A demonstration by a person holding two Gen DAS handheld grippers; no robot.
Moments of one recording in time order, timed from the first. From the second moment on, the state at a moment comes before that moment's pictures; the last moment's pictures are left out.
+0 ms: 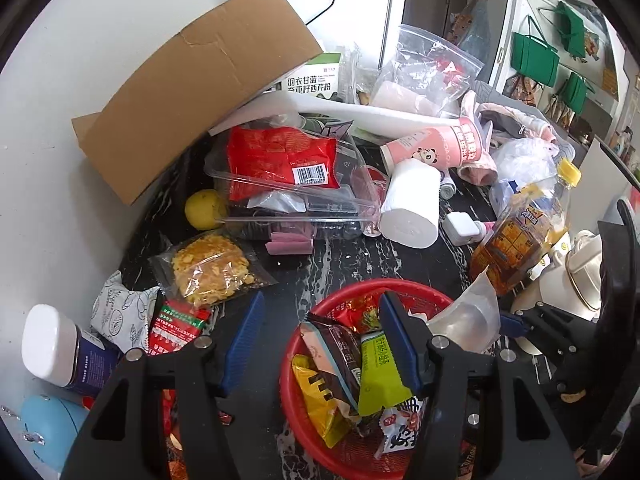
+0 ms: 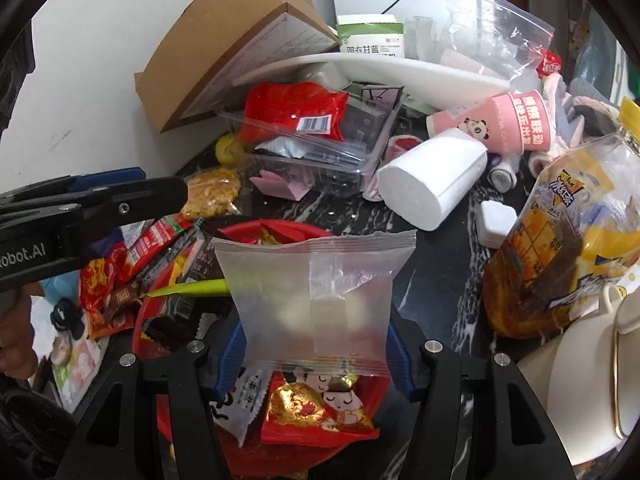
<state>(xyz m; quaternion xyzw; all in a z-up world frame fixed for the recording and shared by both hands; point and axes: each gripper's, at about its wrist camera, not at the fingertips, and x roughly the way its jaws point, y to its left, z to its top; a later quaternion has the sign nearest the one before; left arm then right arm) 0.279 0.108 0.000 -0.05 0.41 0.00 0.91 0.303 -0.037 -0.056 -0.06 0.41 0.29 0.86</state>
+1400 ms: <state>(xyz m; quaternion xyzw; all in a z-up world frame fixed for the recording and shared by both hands) 0.202 0.099 0.025 -0.06 0.39 0.00 0.92 0.239 -0.046 -0.024 -0.08 0.42 0.31 0.85</state>
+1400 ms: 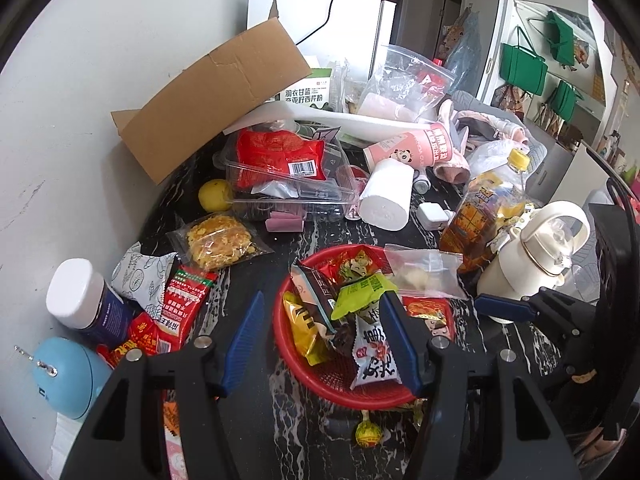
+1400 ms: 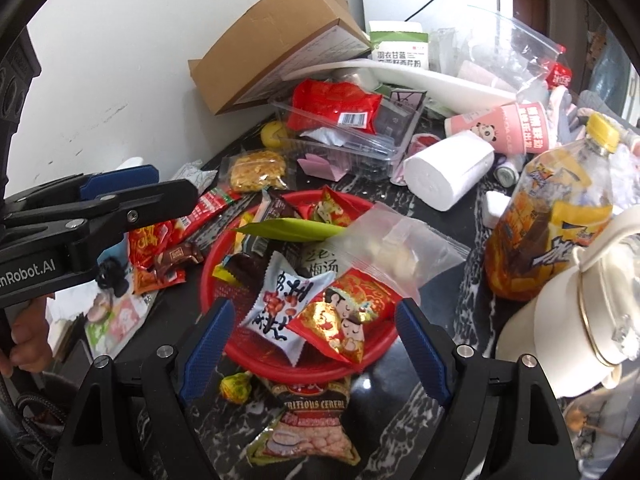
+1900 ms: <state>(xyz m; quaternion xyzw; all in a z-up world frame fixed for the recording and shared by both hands) 0.147 0.081 0.069 -0.05 0.34 -0.02 0.94 0.188 -0.074 0.030 -0.07 0.36 0.29 0.88</state>
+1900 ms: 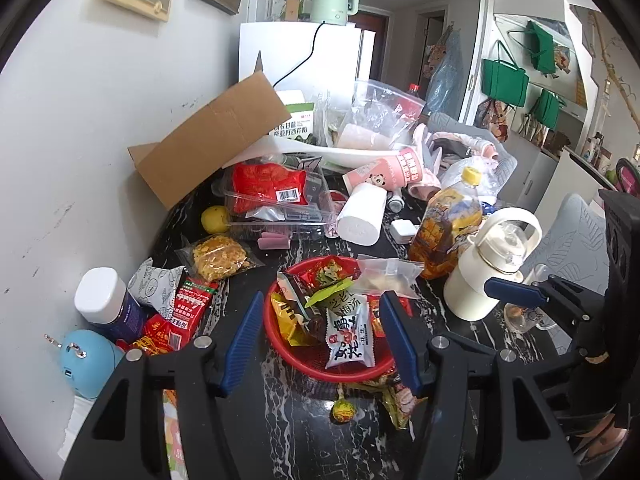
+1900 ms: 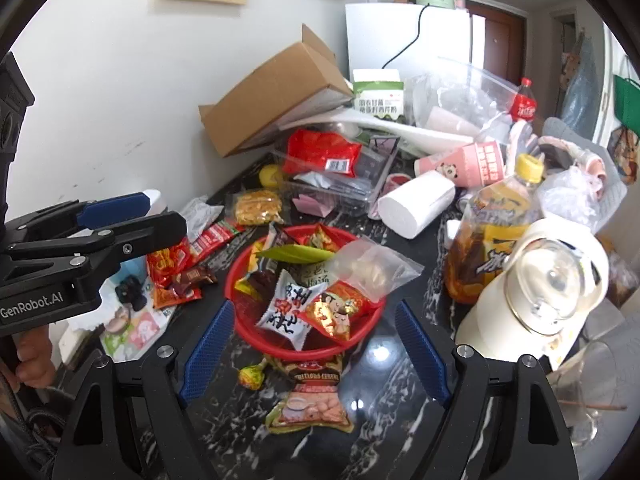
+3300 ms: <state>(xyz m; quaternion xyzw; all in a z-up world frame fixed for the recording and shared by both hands) 0.050 0.045 0.024 -0.03 0.36 -0.06 0.93 0.083 -0.124 0.011 -0.02 0.35 0.25 0.90</state>
